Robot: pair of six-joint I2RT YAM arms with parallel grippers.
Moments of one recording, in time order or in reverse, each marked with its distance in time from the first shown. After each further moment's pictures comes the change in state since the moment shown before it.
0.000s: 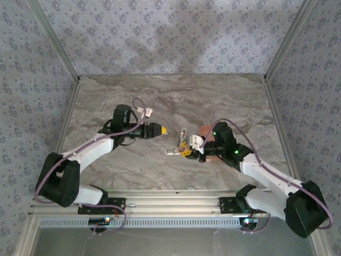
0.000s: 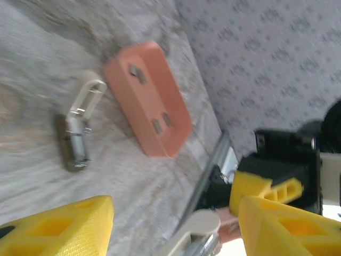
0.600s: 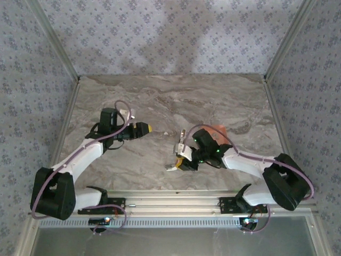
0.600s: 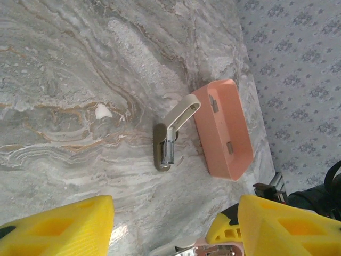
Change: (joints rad) left arm 0.129 -0.121 -0.055 -0.180 -0.170 0.080; right arm 0.137 0.290 0.029 -0.064 0.149 0.118
